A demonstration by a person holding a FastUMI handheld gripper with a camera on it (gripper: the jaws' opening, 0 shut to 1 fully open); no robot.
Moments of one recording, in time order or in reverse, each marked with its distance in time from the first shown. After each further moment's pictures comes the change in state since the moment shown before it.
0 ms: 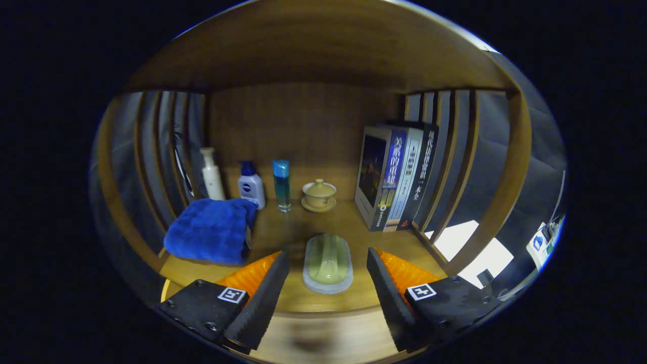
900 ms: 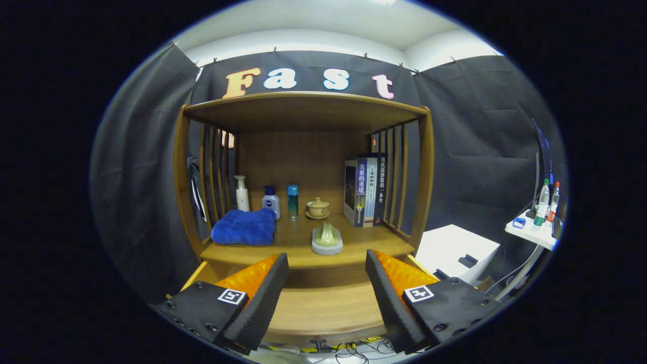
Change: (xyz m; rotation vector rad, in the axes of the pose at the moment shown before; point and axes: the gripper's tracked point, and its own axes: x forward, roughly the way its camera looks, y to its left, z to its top) arm -0.174 -0.005 -0.063 0.066 -0.206 -0.050
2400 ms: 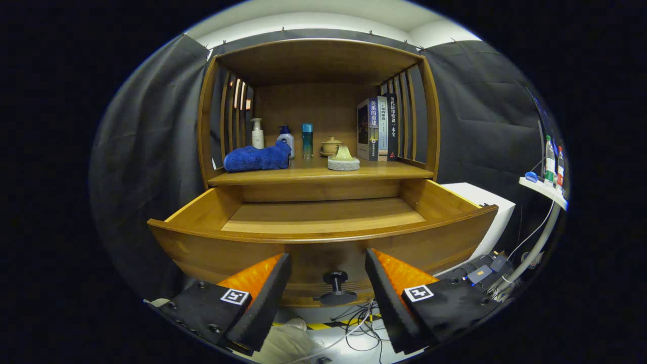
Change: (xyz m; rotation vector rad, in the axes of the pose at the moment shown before) arm -0.026 0.029 -0.171 0.022 0.160 0.079
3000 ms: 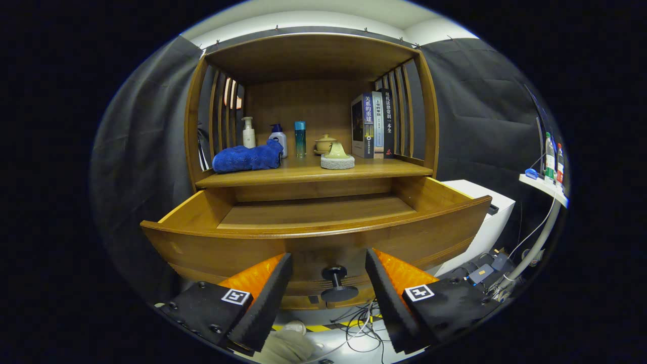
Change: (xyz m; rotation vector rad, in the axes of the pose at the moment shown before) arm 0.026 -0.009 0.006 0.017 0.010 -0.025
